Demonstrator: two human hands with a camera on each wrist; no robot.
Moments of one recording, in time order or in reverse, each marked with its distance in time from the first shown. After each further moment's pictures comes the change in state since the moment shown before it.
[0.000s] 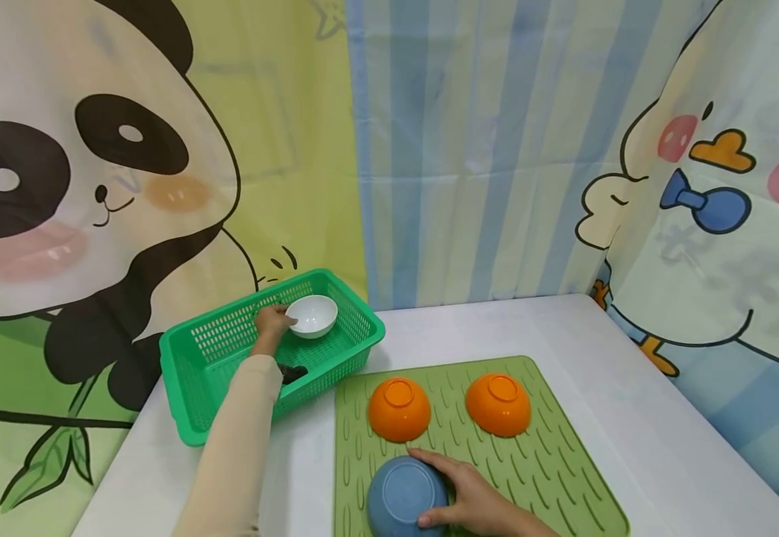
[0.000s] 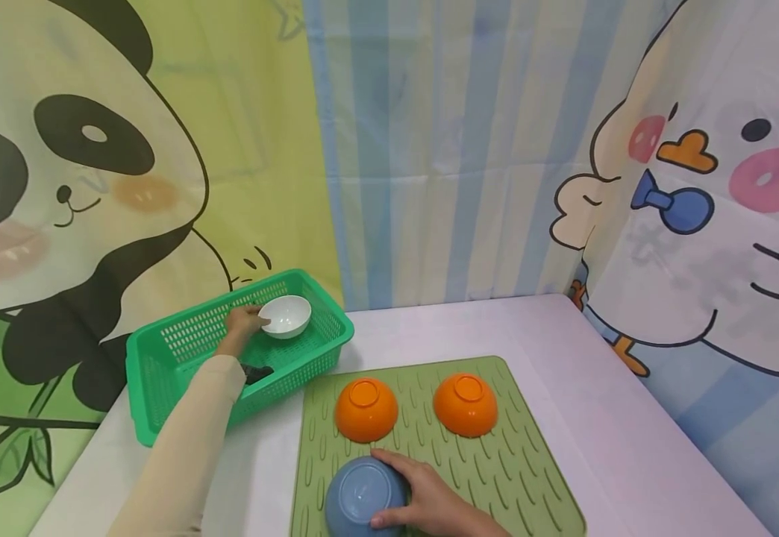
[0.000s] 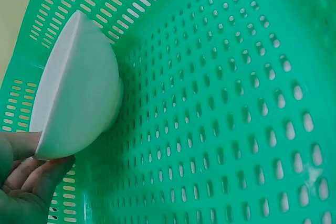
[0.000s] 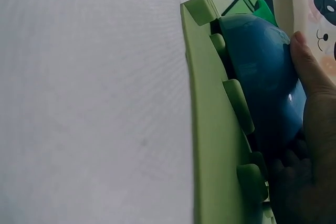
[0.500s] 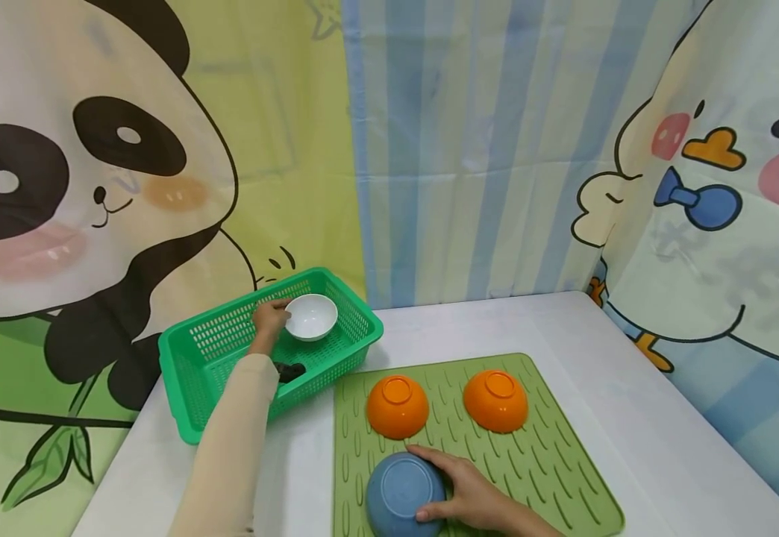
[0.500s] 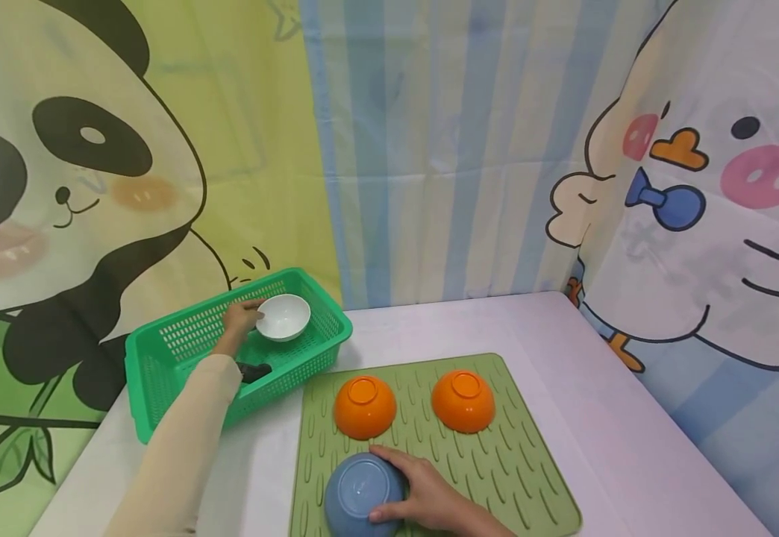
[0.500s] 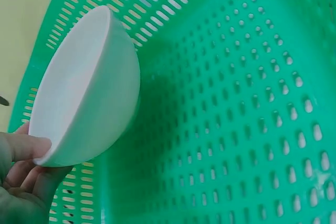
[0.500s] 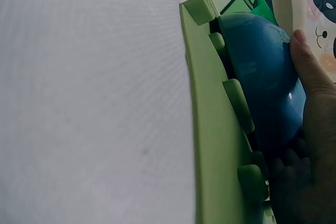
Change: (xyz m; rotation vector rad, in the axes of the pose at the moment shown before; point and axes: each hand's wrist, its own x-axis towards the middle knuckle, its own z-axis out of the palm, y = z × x) left_hand -0.010 0.011 -0.004 -0.038 0.026 0.077; right_hand 0.000 0.003 0.000 -0.020 0.006 -0.002
